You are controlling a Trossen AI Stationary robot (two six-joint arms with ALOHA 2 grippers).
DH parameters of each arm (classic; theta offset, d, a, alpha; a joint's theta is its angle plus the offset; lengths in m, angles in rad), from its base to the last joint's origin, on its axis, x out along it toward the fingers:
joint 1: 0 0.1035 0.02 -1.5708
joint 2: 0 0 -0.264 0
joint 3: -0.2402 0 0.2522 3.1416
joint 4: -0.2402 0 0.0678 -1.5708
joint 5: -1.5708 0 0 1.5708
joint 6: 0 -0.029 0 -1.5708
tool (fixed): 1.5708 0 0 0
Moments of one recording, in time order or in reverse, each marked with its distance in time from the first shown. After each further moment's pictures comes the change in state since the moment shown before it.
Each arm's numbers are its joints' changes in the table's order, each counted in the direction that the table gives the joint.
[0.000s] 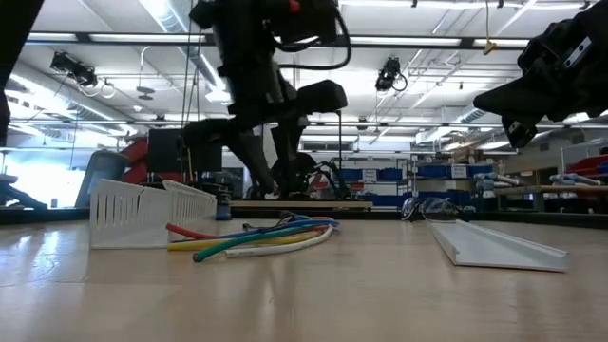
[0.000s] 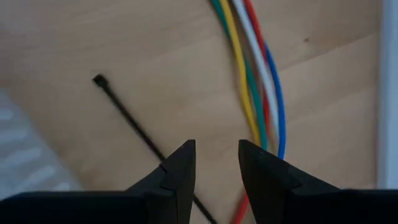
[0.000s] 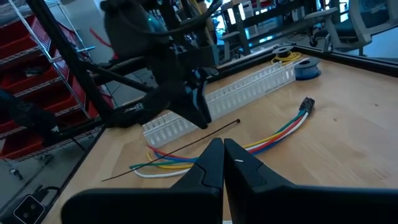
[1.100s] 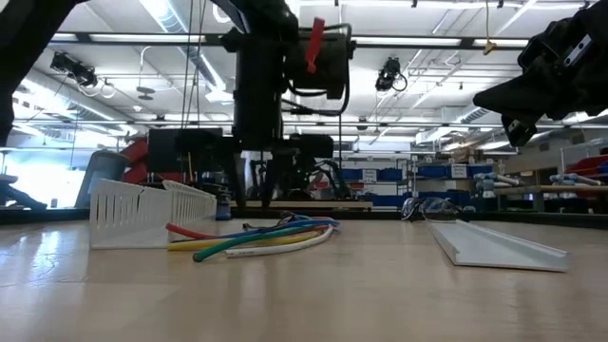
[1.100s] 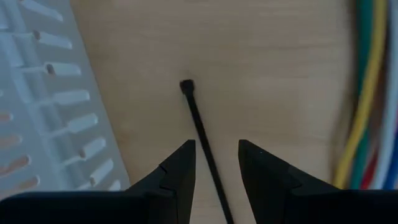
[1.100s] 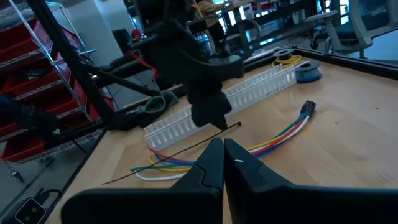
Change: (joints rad) left arm 0.111 0.129 -0.087 -0.211 -0.093 0.228; right arm 0.000 0.000 0.000 0.012 0.000 0.000
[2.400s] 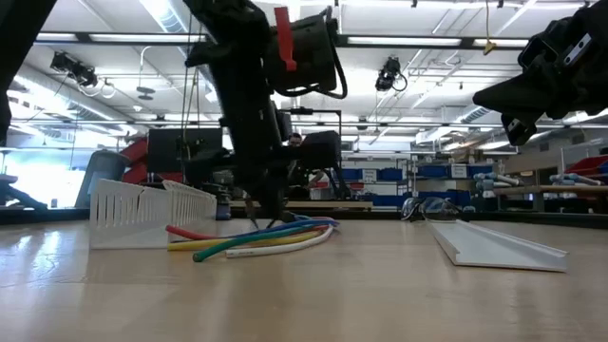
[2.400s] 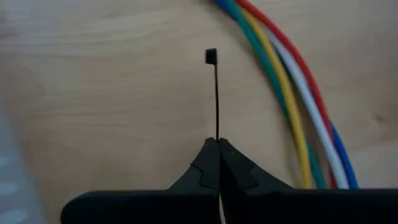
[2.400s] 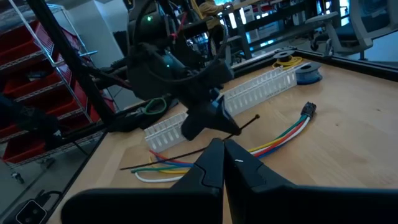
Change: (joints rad) left arm -0.113 -0.057 0.232 0.427 0.399 -0.192; right arm 0.000 0.000 0.000 0.007 0.000 0.000
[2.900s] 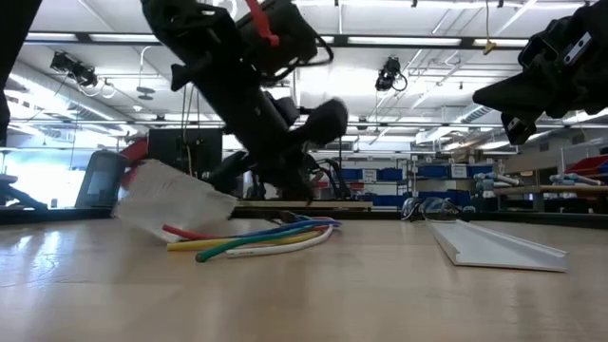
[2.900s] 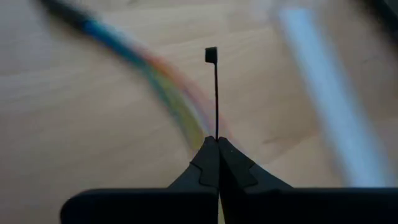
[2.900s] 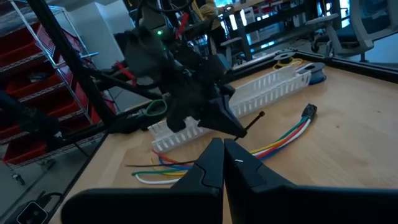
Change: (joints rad) left arm 0.004 -0.107 0.229 0.596 0.050 -0.263; right arm 0.000 0.000 0.000 0.007 0.000 0.000
